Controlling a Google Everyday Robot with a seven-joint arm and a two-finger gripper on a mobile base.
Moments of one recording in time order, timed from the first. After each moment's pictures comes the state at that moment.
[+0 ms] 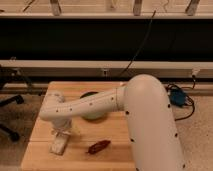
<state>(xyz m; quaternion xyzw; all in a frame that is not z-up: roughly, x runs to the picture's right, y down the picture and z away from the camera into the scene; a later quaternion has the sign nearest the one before) -0.216 0.248 0.791 -0.26 -0.25 -0.63 0.69</state>
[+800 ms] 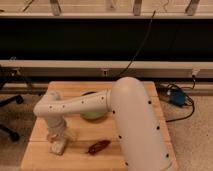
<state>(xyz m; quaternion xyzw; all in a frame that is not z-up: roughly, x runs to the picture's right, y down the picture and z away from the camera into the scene) -0.246 0.280 0.792 -0.33 -0.30 -0.63 0.64</state>
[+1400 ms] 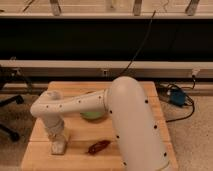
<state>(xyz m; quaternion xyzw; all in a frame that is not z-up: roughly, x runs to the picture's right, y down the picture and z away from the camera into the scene) -0.248 0.274 0.786 -0.34 -0.29 -0.63 0.64</state>
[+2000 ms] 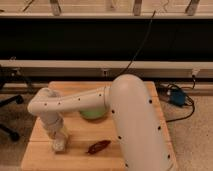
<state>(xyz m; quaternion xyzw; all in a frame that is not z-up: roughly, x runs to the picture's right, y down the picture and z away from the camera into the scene) -0.252 0.249 0.769 -0.32 -0.28 -0.64 0.64</state>
